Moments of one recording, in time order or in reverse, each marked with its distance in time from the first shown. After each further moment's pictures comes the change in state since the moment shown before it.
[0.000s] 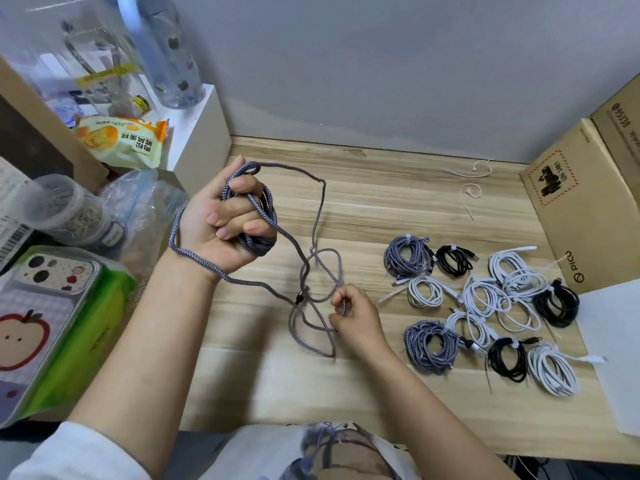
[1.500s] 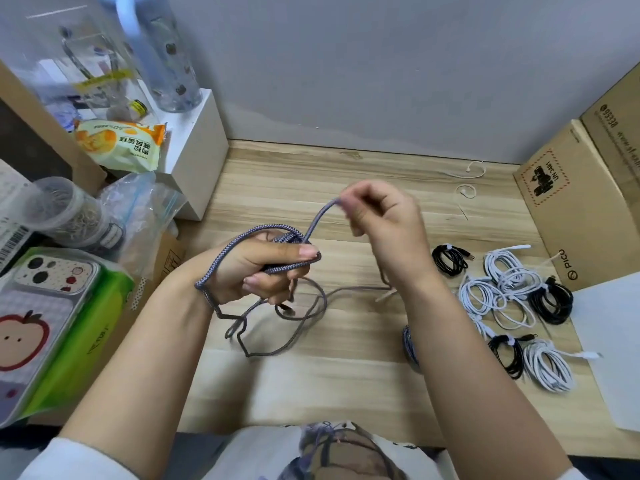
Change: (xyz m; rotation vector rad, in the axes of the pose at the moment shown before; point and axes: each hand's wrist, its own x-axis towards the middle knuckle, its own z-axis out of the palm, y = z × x) left_hand -0.002 -0.037 0.019 0.979 0.263 -0.217; right_hand 0.013 -0.145 -0.067 0.295 -0.043 -0.472
